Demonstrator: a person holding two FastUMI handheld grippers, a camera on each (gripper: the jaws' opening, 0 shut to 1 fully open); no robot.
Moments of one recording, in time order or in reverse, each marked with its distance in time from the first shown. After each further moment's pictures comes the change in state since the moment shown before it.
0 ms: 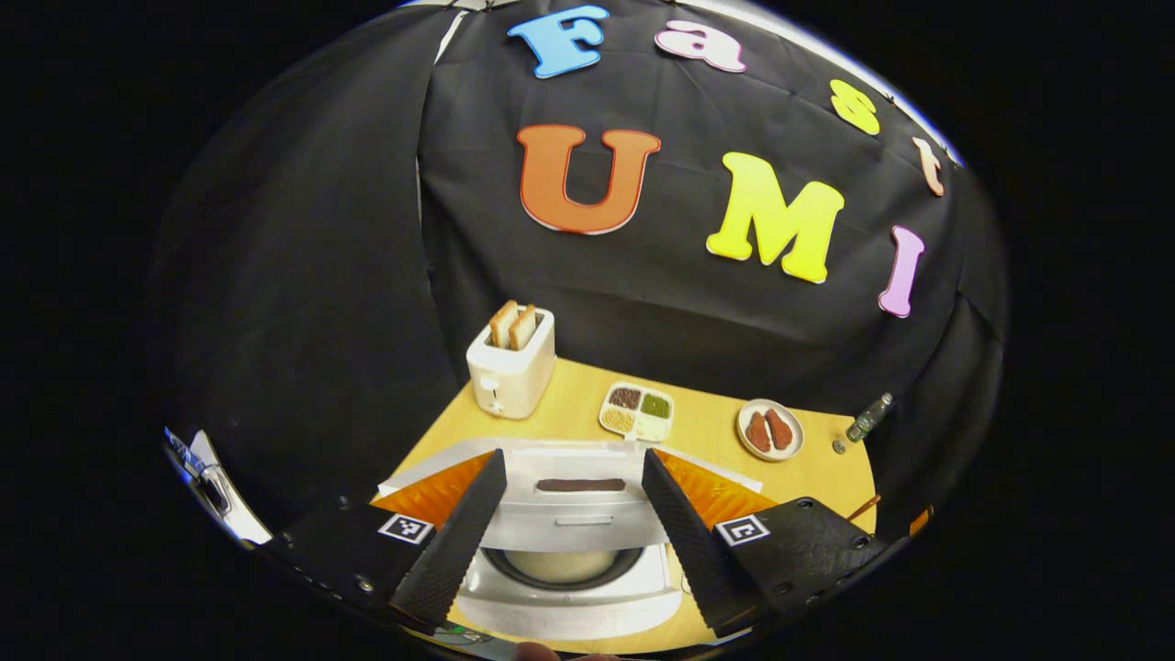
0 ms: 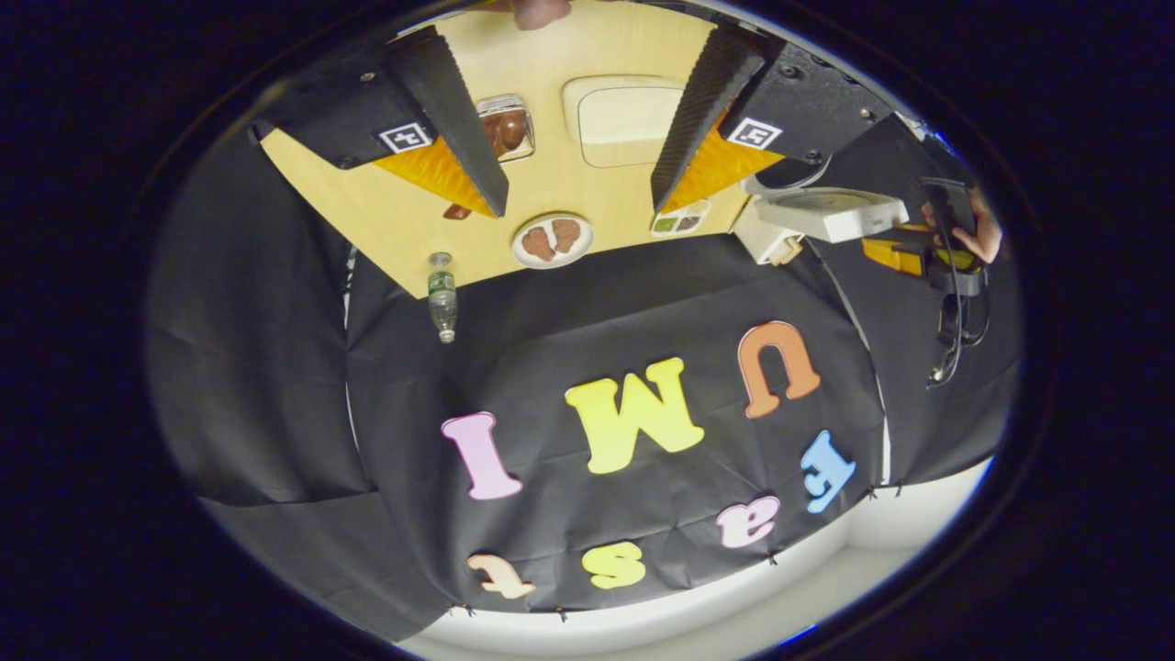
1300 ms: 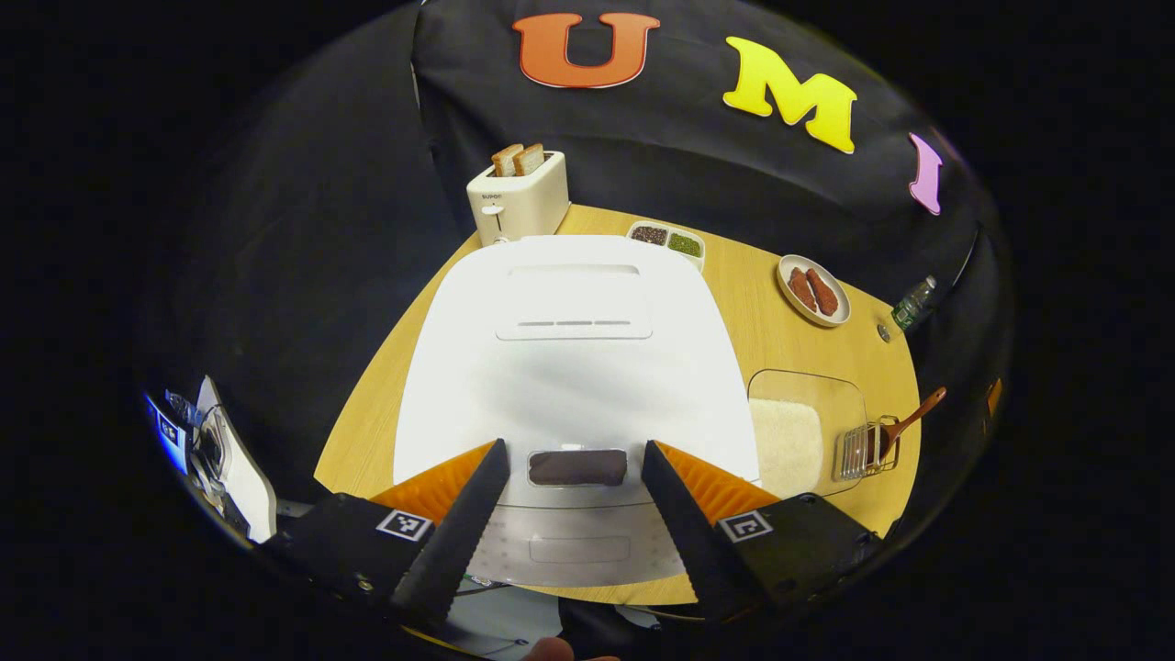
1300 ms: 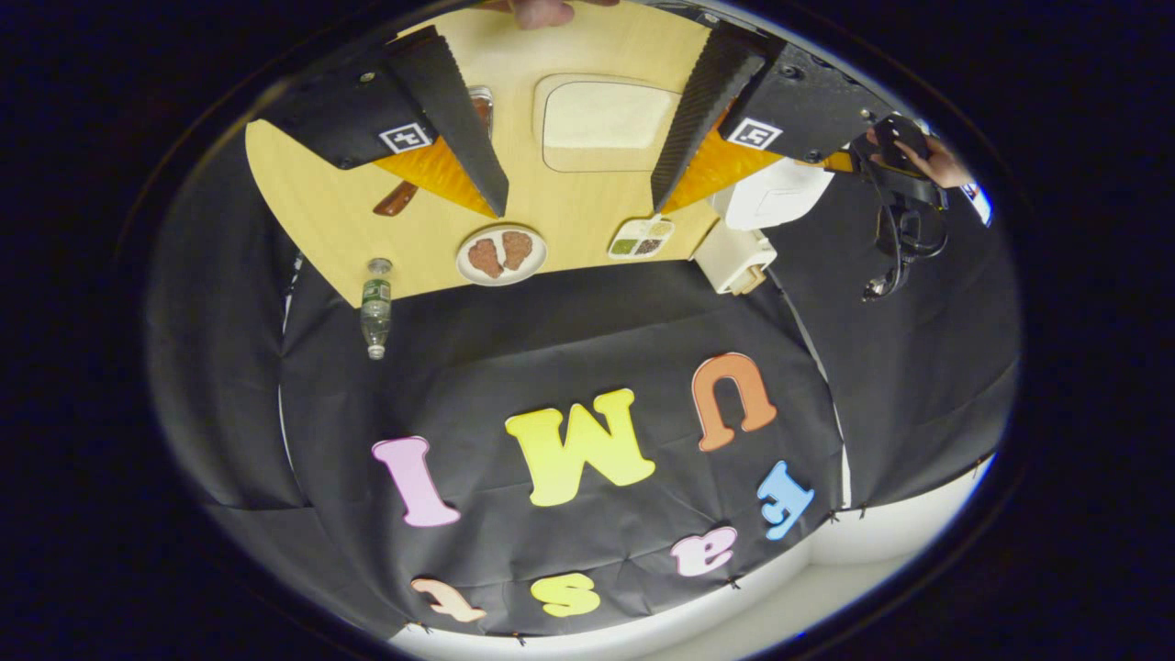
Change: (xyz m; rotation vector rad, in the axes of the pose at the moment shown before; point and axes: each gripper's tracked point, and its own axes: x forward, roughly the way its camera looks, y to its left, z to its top) left arm 0.020 0.009 -0.150 0.039 0.275 0.107; right arm 0.053 0.031 -0.011 -0.060 0.080 0.175
